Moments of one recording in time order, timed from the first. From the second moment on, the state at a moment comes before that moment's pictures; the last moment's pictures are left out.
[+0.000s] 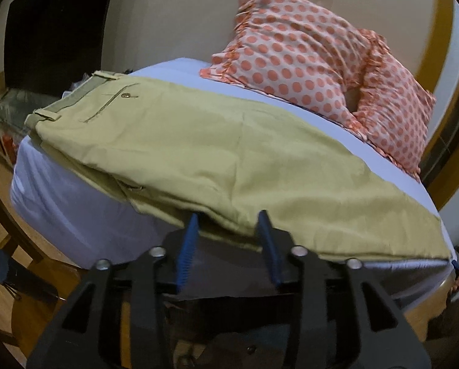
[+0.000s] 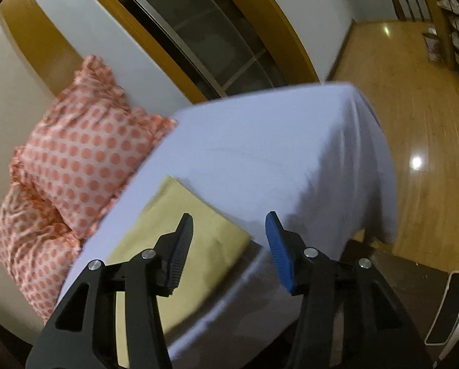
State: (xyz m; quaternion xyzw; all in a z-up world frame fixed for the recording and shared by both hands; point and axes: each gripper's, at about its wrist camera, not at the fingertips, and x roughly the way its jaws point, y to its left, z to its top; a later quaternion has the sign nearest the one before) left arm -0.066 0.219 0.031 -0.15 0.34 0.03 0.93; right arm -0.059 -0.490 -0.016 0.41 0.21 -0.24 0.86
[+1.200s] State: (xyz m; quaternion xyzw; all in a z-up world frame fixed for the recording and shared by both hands) left arm -0.064 0.230 -0.004 -0.23 0.31 0.02 0.92; right arm 0.044 -0.093 0.036 0.12 0.32 0.37 0.86
